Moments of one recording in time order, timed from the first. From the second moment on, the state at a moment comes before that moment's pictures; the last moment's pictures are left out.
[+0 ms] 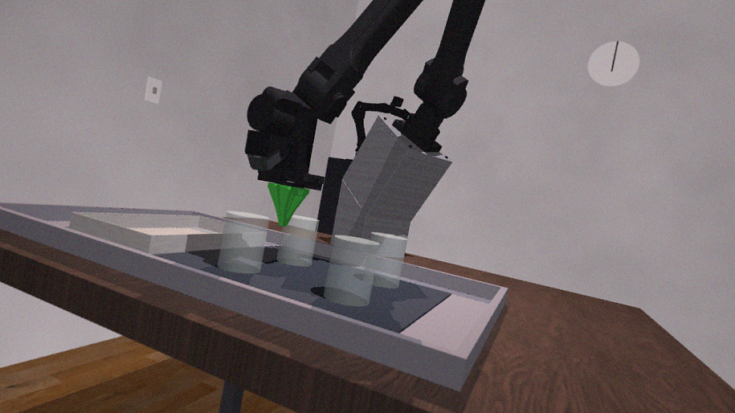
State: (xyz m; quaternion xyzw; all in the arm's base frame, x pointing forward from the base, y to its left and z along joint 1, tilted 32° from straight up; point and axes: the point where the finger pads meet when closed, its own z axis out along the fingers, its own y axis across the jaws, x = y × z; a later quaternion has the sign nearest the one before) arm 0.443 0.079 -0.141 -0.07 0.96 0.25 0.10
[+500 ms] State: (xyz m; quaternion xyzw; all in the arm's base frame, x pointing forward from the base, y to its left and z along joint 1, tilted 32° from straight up) arm 0.442 0.080 -0.141 -0.07 0.96 0.25 0.10
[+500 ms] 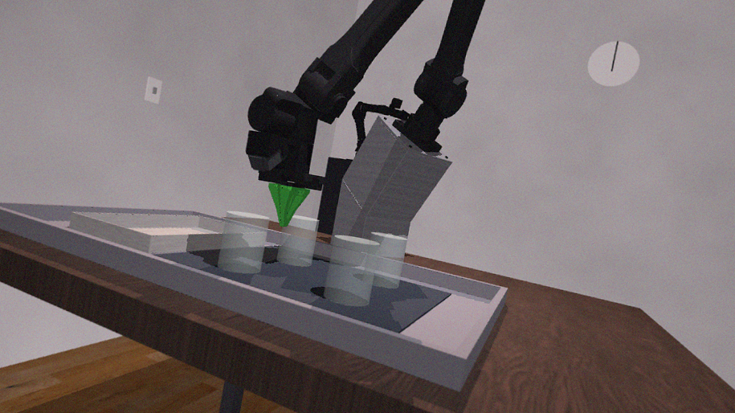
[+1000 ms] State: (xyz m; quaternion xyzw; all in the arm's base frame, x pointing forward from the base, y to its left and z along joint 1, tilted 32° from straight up) arm 0.440 0.080 -0.142 -0.07 0.96 0.25 0.10
